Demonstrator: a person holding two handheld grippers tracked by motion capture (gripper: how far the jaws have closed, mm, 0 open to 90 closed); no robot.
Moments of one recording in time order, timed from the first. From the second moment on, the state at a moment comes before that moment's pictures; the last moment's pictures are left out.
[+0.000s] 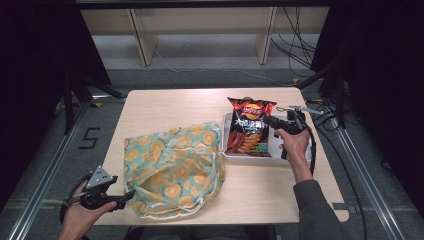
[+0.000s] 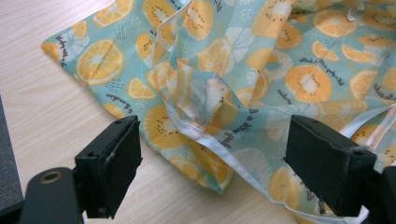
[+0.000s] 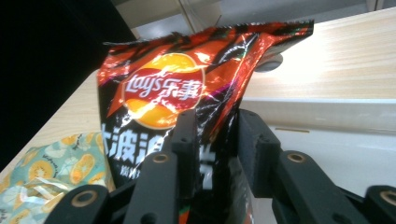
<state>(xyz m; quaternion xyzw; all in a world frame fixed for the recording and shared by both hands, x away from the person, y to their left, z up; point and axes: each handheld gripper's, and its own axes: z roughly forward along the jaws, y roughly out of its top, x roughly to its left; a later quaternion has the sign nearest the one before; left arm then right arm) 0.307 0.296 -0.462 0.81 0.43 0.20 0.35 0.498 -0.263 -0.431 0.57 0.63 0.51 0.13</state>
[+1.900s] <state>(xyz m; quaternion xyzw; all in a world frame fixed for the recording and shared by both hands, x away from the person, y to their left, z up) 0.307 0.299 -0.460 0.82 0.42 0.20 0.34 0.458 -0.234 -0.402 0.51 0.68 0.50 0.14</state>
